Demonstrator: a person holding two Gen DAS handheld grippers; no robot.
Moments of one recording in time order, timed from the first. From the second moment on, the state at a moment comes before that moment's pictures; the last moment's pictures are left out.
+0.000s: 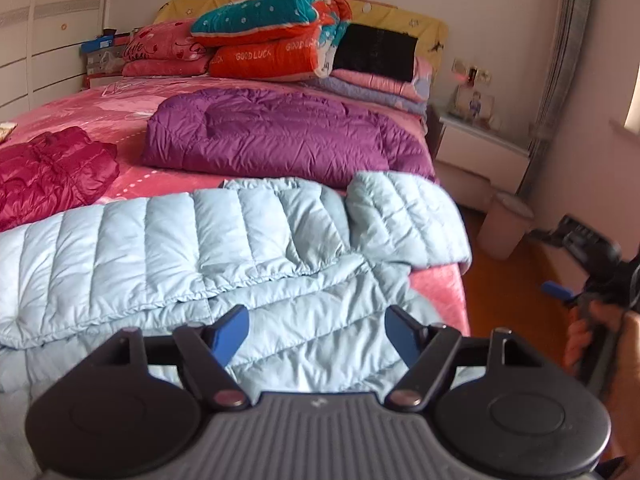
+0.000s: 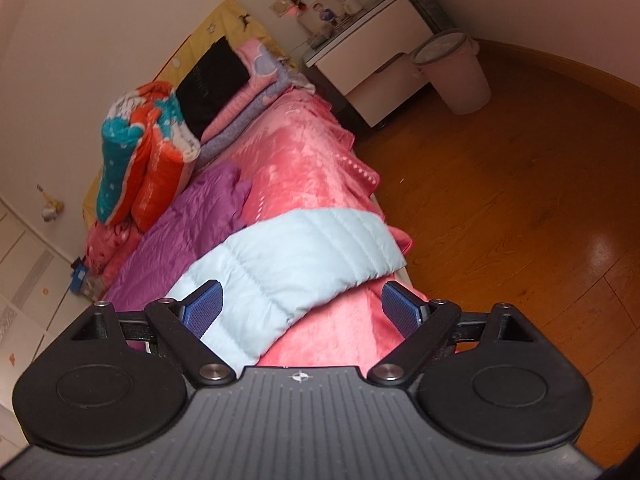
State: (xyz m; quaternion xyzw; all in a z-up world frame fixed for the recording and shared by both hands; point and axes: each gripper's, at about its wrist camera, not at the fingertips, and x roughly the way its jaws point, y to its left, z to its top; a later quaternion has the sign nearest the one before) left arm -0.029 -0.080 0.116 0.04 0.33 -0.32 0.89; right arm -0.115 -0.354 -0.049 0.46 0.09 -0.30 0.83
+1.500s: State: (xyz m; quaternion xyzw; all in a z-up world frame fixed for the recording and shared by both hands) left arm -0.007 -0.103 0.025 0.07 0.29 -0.30 0.90; right arm -0.021 -0.423 -0.225 0.84 -0.16 -0.12 0.51
